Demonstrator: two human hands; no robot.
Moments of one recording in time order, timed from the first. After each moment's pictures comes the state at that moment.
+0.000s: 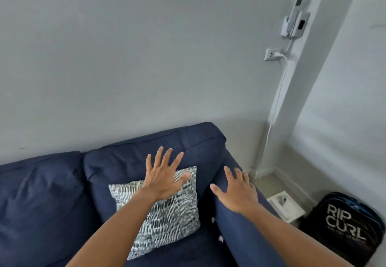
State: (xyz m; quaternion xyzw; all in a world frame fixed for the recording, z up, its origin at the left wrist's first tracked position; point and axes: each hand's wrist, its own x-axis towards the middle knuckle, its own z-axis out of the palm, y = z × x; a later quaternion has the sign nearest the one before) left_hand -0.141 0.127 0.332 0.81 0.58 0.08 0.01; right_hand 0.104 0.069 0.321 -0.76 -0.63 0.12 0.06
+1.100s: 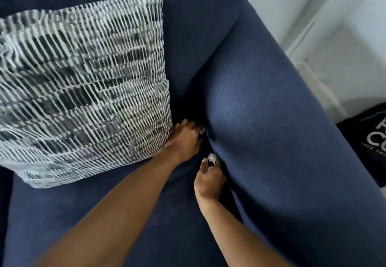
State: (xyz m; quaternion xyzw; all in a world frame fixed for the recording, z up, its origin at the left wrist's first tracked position) left_hand 0.026 0.204 -0.136 0.84 0.50 0.03 0.18; right_hand 0.099 0.092 -0.147 -0.85 -0.29 0.30 0.31
